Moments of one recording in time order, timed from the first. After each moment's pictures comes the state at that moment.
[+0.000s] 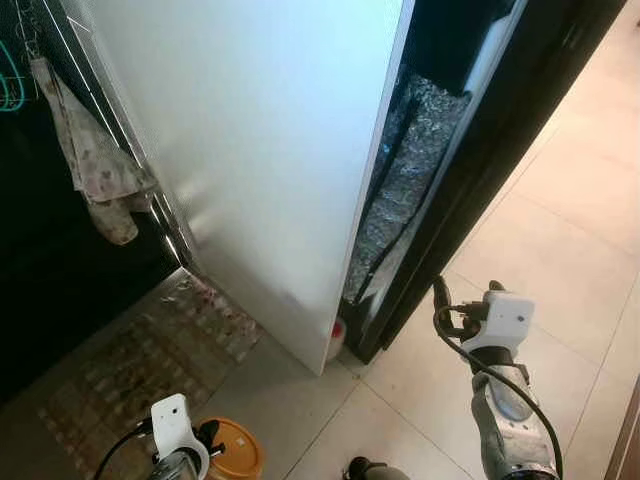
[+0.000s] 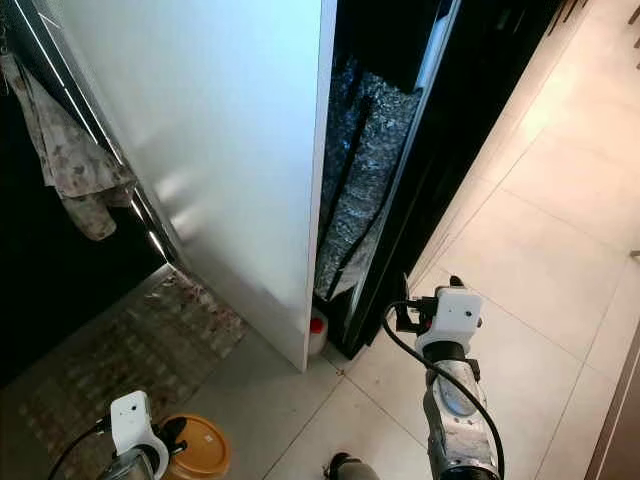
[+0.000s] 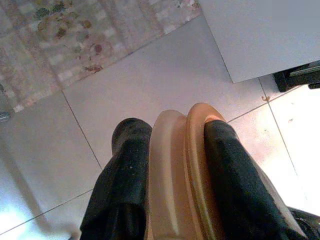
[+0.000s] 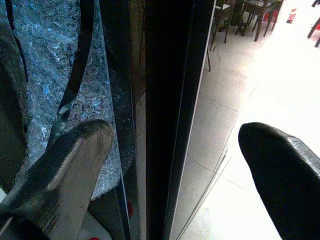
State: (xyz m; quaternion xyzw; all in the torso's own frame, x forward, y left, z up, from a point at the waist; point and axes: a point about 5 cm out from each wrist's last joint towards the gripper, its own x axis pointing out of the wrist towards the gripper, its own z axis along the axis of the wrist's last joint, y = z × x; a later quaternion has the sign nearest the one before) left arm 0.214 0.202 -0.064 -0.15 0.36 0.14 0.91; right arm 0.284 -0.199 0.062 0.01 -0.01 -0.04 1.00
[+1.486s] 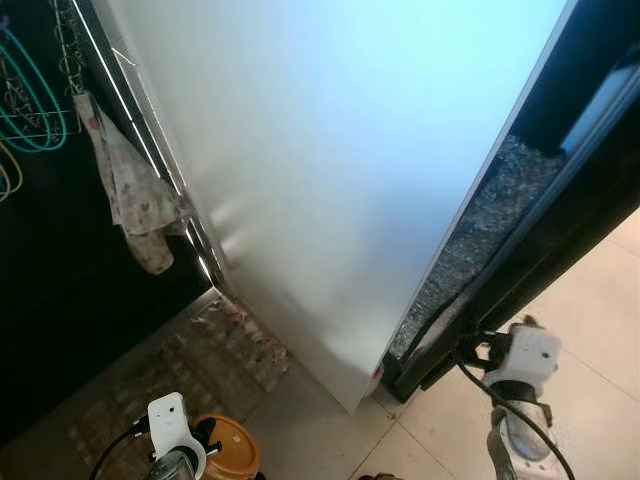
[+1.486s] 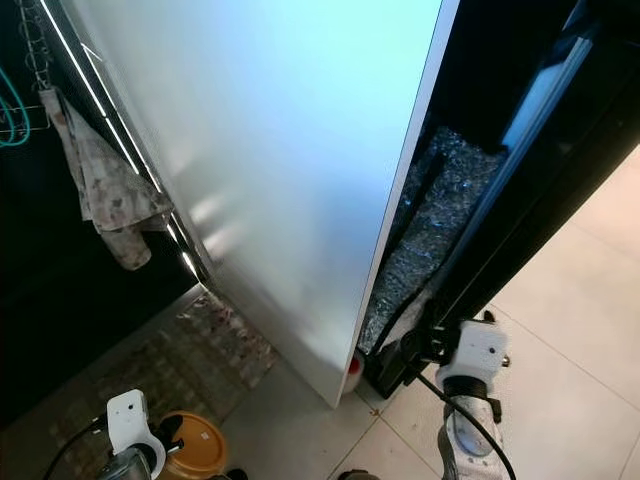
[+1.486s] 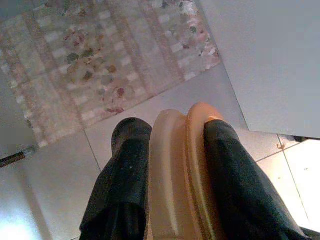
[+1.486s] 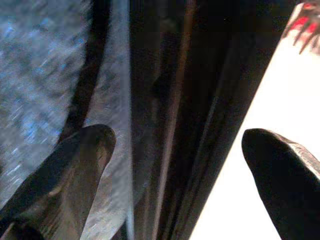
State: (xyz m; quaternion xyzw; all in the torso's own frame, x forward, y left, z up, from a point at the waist) left arm 0.213 0.205 -0.063 -0.14 0.35 0.14 0.91; right arm 0.248 -0.221 0.047 -0.01 0.00 -0.13 0.99
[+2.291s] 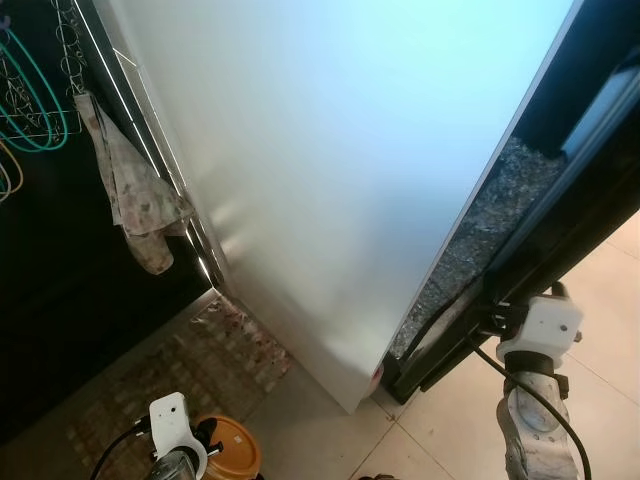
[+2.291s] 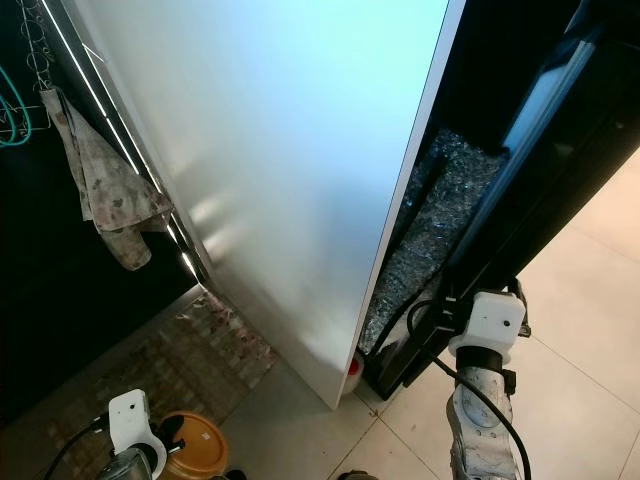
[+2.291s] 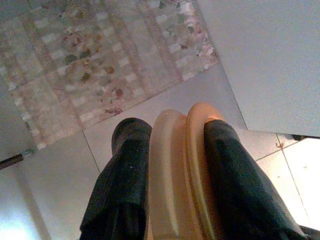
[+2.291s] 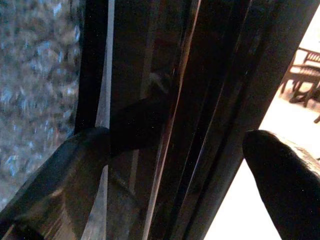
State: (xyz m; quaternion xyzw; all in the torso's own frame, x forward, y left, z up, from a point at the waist) left arm 0.214 0.204 -0.063 -0.13 0.35 0.13 0.92; right arm 0.267 -0.230 0.084 -0.06 -0.07 -0.17 0.98
